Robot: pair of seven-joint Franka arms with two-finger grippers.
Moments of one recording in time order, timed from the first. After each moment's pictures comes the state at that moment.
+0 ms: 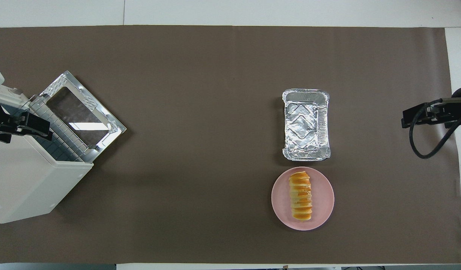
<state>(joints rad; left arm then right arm) 0.00 0.00 -0.02 -1.65 0.00 1.46 0.00 -0.06 -0.02 0.03 -1.67 -0.02 1.57 0.01</state>
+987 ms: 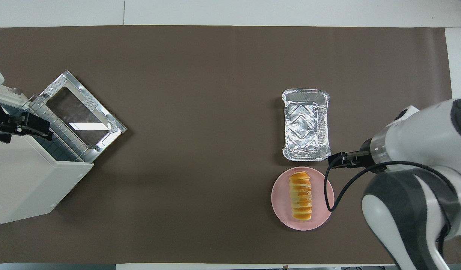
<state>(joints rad) 0.00 0.00 -0.02 -1.65 0.00 1.46 0.00 0.15 -0.22 0.07 -2.21 0.10 1.86 0.17</state>
